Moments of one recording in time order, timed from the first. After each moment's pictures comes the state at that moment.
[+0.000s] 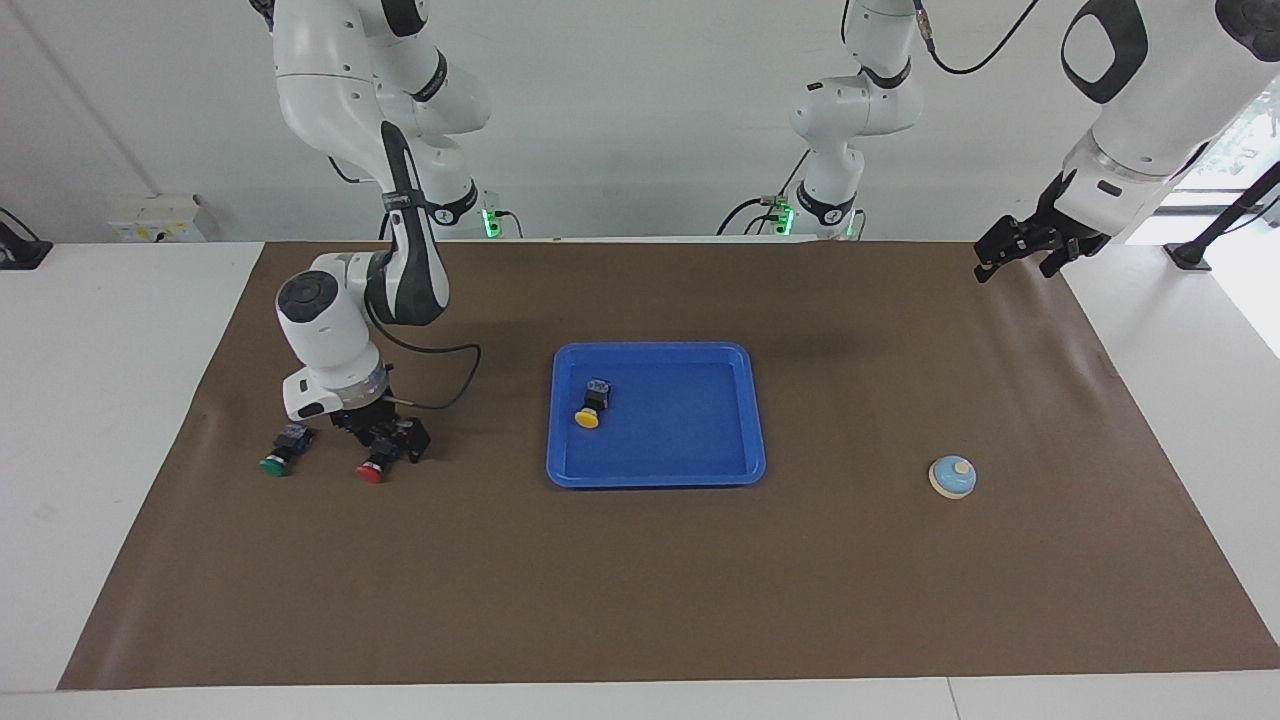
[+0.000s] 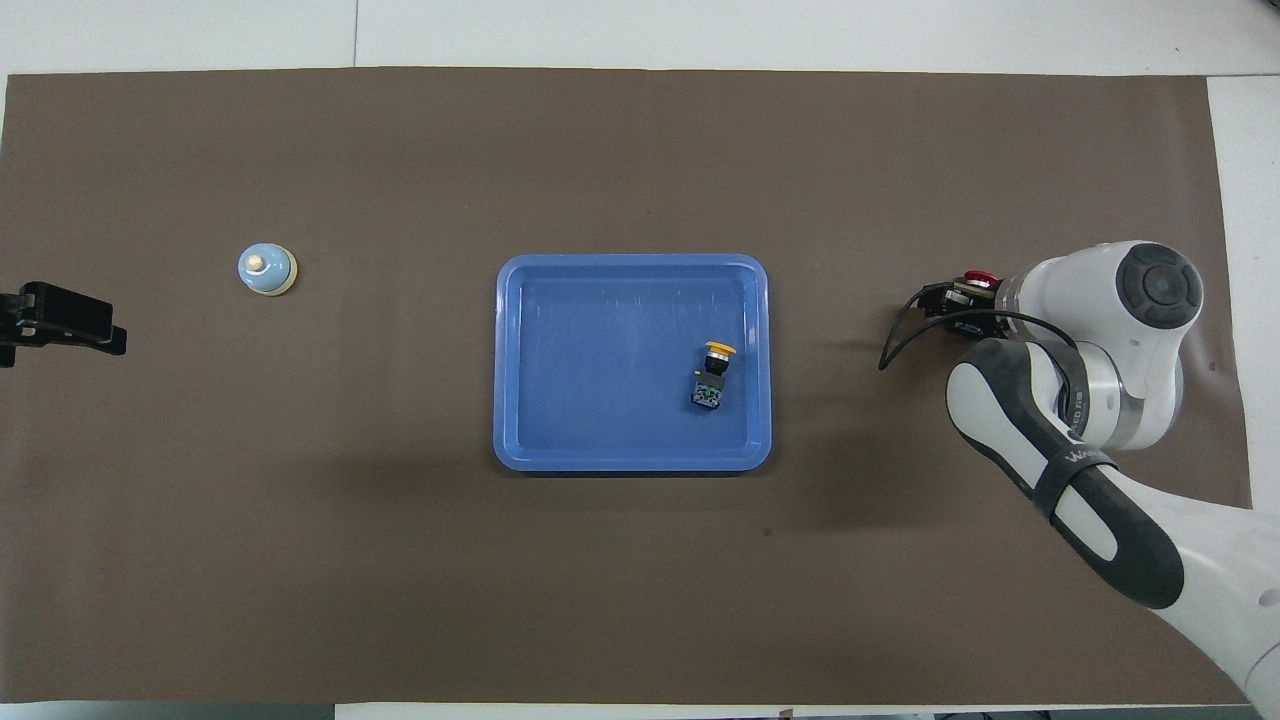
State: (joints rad) left arm 0.05 -0.03 -0.02 -1.65 -0.03 1.53 0.00; right arm 0.01 0.30 -0.02 -2.13 0.01 2.54 0.35
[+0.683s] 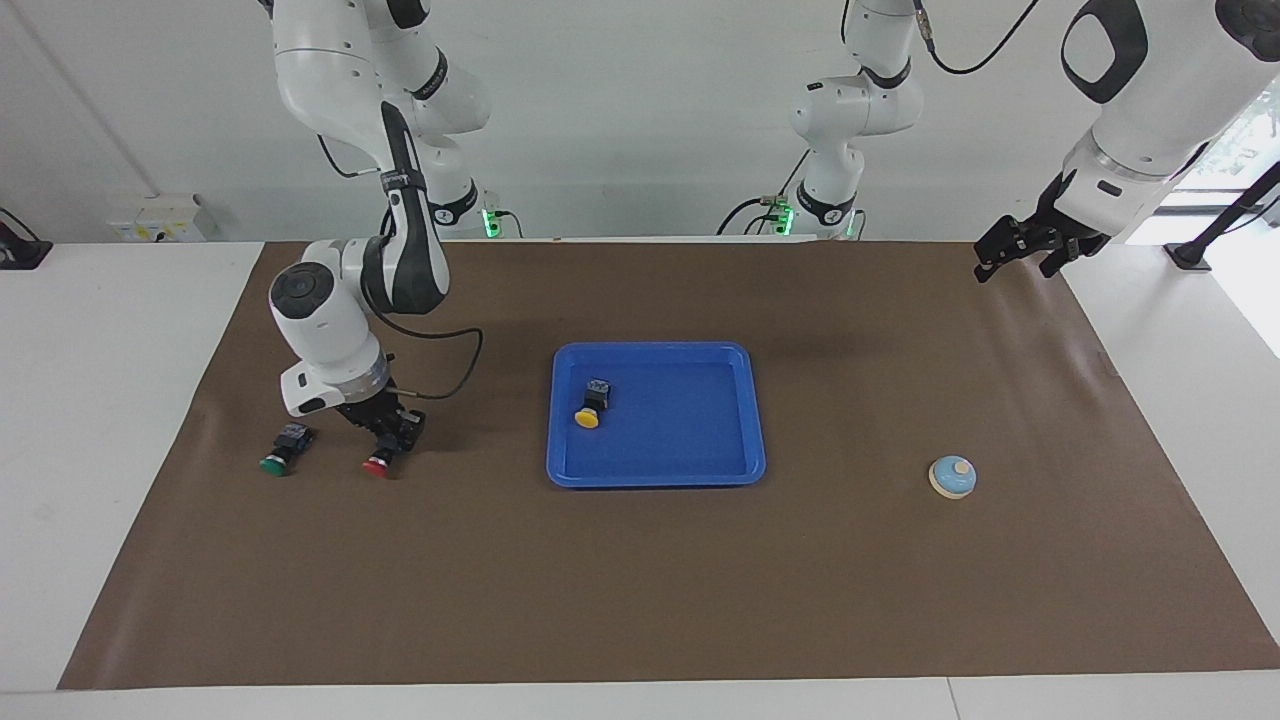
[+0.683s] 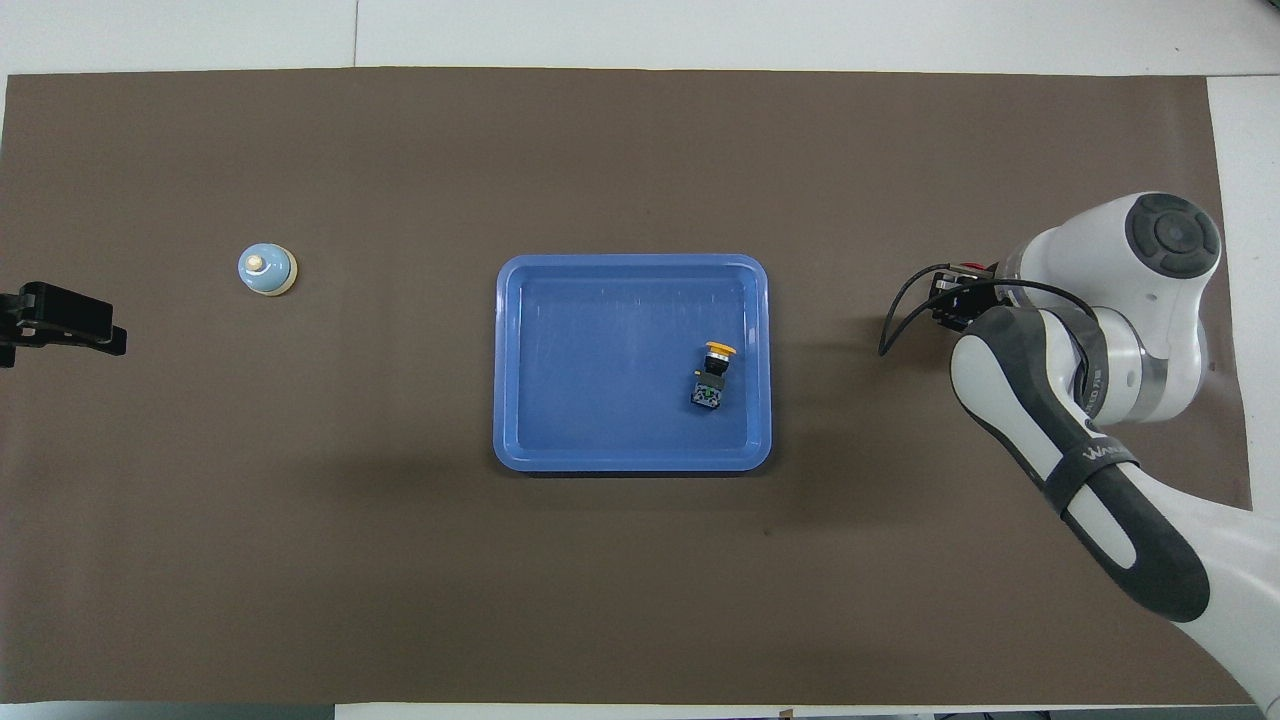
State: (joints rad) left arm 0.05 -0.03 -0.02 -1.65 -0.03 1.53 0.00; right arm 0.04 0.27 0.00 -1.99 0.01 2.27 0.34
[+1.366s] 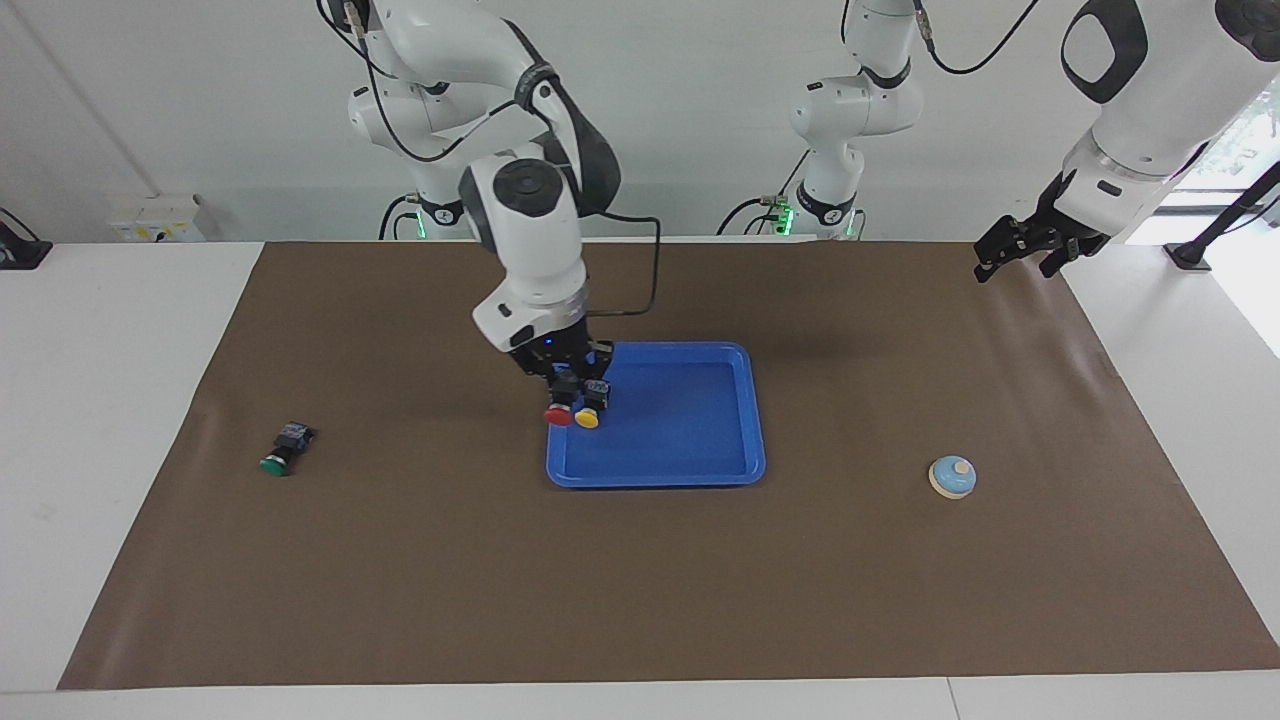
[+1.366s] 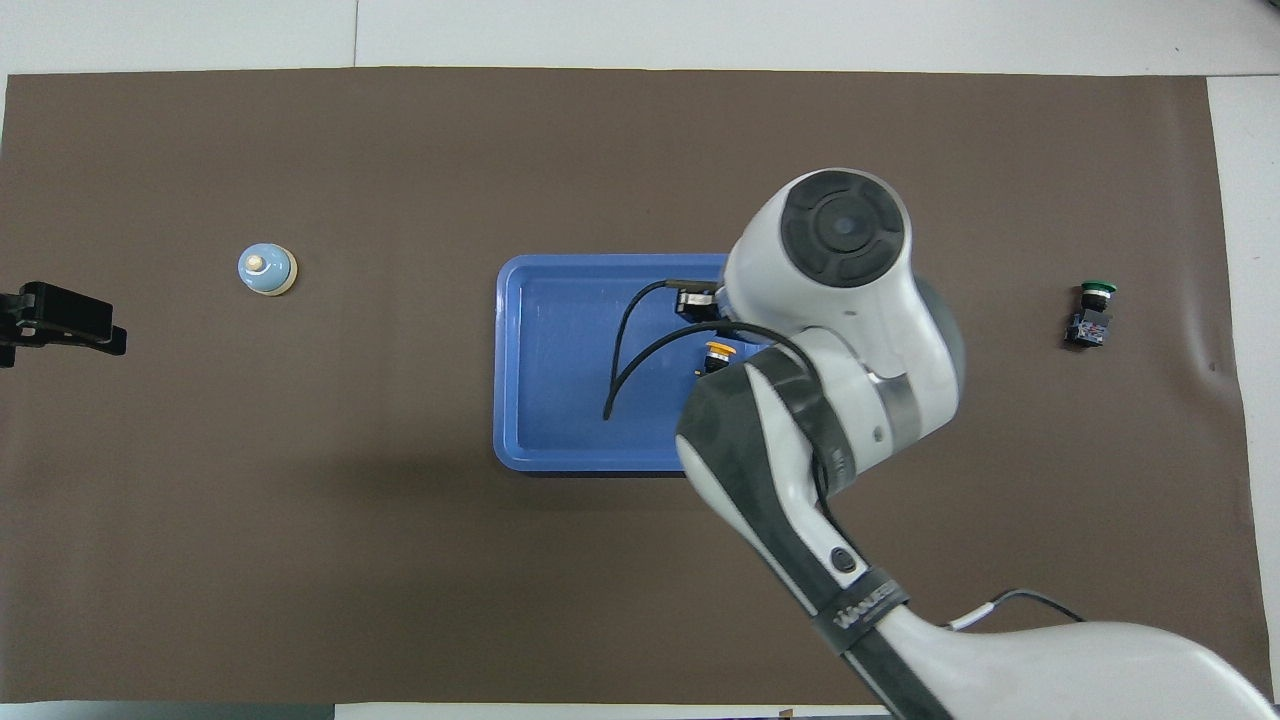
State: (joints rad) left arm 0.05 -0.03 -0.02 -1.65 -0.02 1.53 0.00; right arm 0.52 0.29 0.01 -1.70 0.02 2.03 0.67
